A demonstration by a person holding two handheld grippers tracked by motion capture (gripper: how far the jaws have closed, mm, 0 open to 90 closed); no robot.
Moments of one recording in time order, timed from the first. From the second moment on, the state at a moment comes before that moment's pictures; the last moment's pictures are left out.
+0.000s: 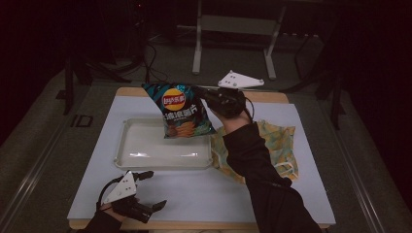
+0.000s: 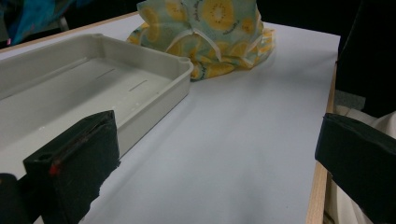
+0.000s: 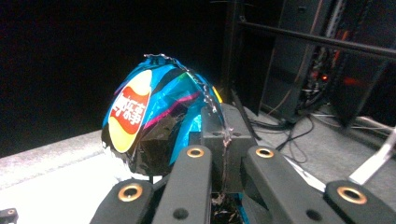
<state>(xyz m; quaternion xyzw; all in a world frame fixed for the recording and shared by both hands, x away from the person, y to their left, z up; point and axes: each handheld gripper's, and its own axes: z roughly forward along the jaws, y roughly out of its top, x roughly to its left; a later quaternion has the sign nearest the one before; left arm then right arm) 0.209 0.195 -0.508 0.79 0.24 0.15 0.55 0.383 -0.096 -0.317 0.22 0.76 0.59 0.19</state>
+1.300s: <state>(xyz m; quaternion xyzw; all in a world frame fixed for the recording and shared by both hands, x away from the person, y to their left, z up) 0.209 0.194 -0.508 0.79 0.23 0.15 0.55 0.395 -0.067 -0.424 0.27 0.79 0.54 0.09</state>
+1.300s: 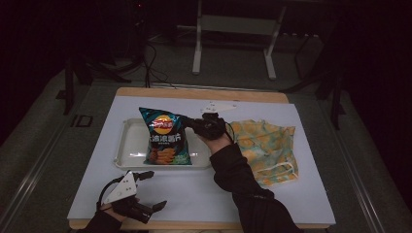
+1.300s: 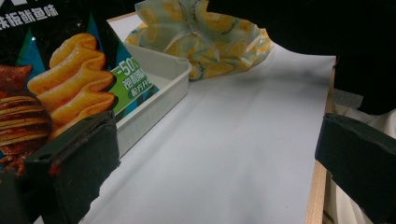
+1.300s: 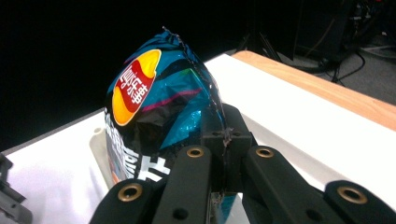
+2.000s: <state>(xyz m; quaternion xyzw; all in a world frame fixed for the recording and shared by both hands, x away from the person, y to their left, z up) 0.209 0.195 -0.508 0.79 0.23 0.14 0.55 0.426 -0.068 -0.444 0.33 0.80 0.49 0.09</state>
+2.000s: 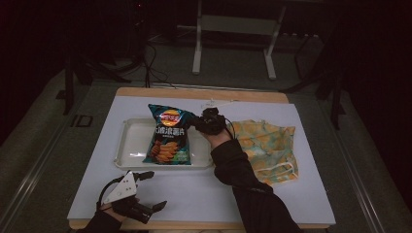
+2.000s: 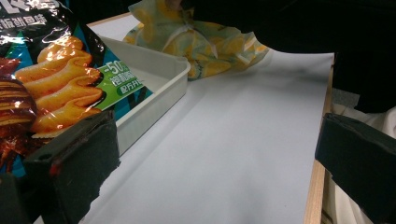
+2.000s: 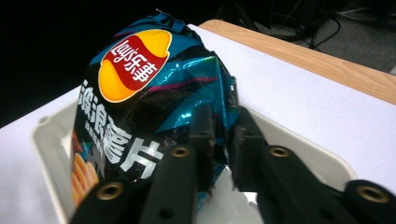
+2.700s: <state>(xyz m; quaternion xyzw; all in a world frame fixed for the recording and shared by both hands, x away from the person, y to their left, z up) 0.209 0.194 -0.508 0.79 0.24 0.14 0.55 0.425 -0.095 -0.406 0.33 0.82 0.45 0.14</state>
